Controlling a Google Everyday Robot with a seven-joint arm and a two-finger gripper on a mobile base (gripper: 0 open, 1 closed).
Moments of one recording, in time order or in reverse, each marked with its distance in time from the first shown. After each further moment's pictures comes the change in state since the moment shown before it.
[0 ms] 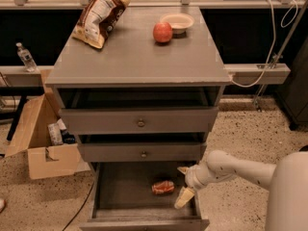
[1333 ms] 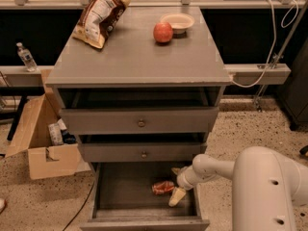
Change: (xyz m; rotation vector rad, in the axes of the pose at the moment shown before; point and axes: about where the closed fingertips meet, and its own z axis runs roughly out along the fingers) arm 0.034 -0.046 0.087 0.040 0.074 -0.056
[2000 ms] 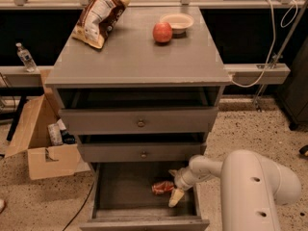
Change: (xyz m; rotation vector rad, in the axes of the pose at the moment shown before) arm 0.013 -0.009 0.038 -0.038 0.013 -0.072
